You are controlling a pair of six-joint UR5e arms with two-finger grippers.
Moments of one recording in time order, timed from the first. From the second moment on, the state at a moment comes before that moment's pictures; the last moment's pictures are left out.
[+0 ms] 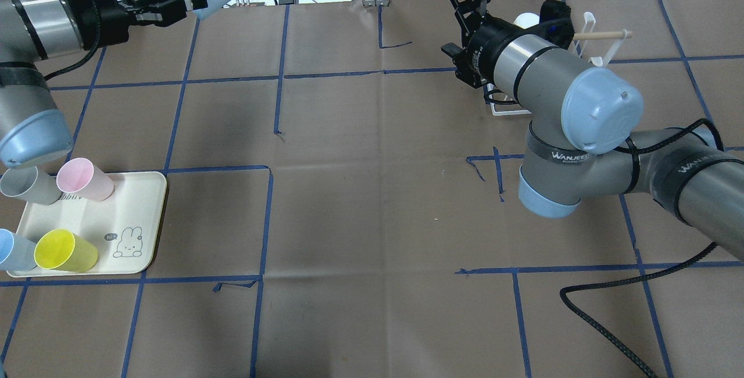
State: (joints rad) left arm -1.15 -1.80 -1.89 -0.44 0.42 0.60; right arm 1.62 -1.37 2.08 -3.43 -1.20 1.47
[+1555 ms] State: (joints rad) left arm -1.50 -1.90 -2.10 0.37 0.64 0.26; right arm 1.63 -1.37 2.08 -3.43 -1.13 1.46
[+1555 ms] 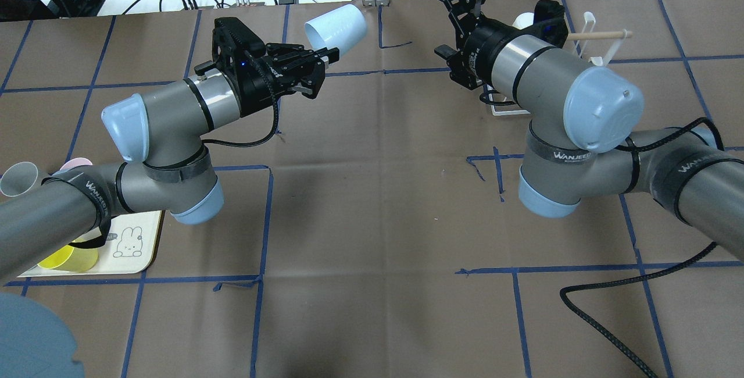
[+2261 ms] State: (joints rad) left arm -1.51 -1.90 -2.10 0.37 0.64 0.25; right arm 1.66 -1.32 2.06 -3.42 -1.02 1.37
